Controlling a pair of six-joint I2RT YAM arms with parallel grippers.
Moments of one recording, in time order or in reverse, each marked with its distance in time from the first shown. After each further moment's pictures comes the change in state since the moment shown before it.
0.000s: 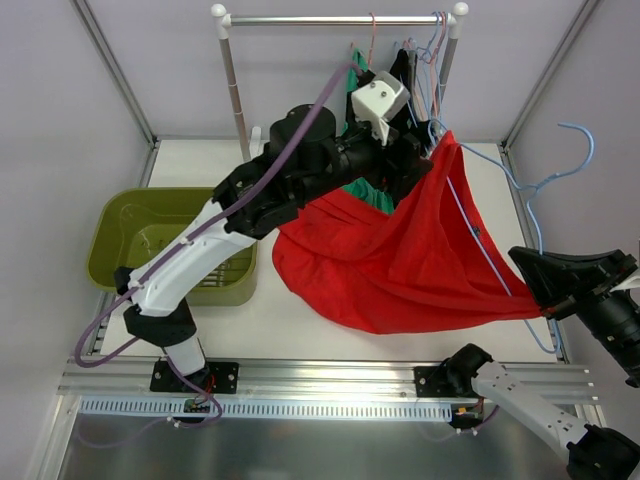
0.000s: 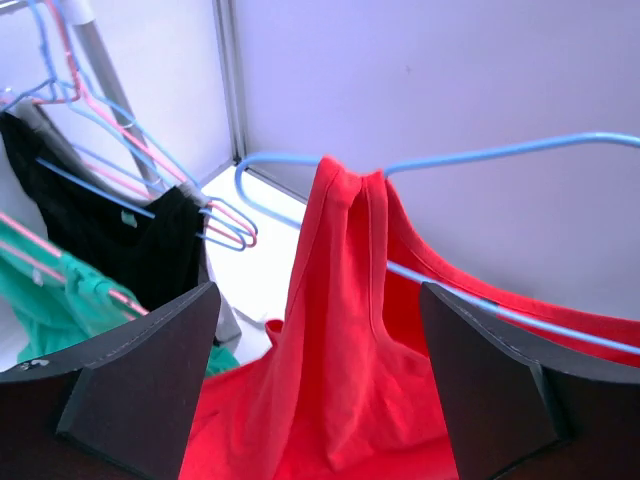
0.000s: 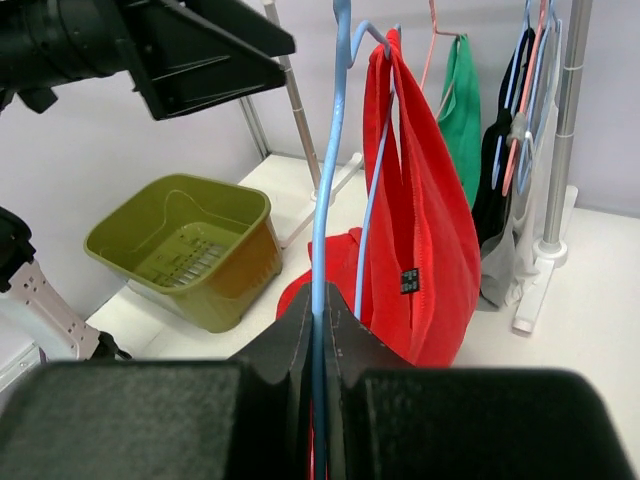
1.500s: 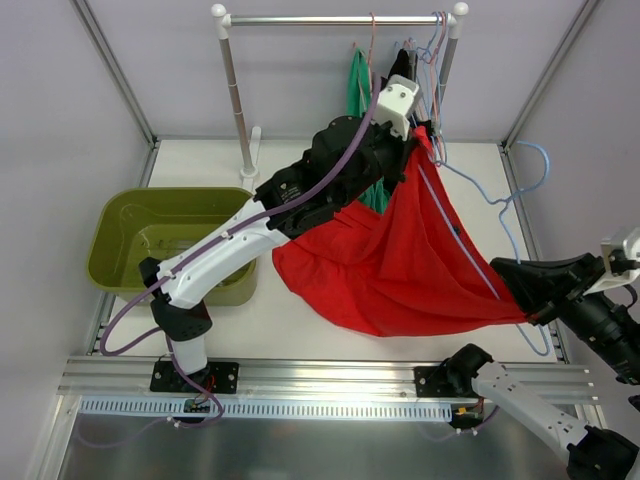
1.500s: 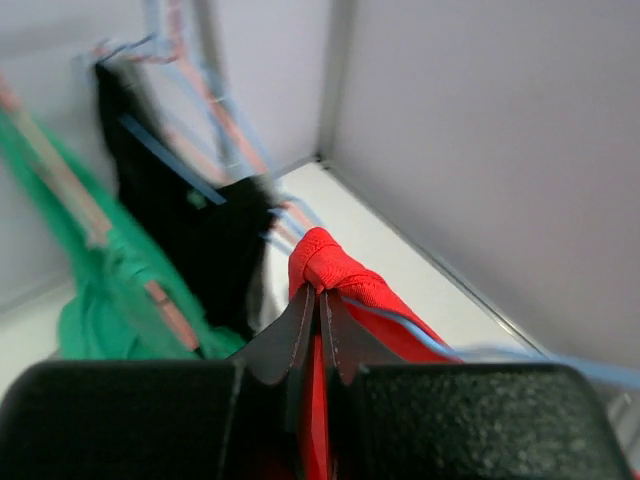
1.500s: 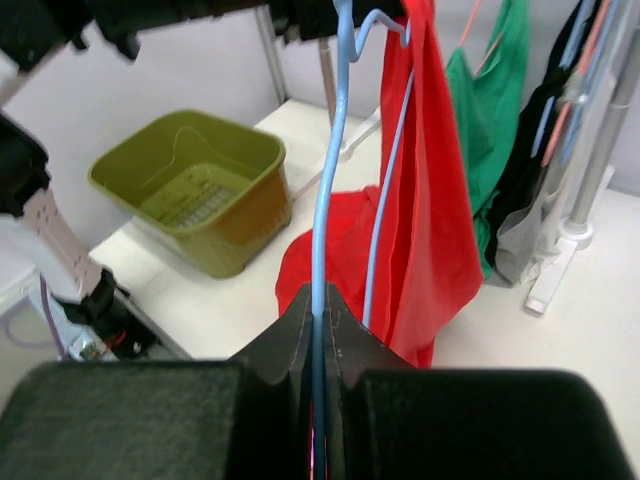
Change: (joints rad) left arm -0.002 0.121 -0.043 0.158 -0.196 0.001; right arm 0.000 -0.013 -0.051 -0.042 -0.071 -0.037
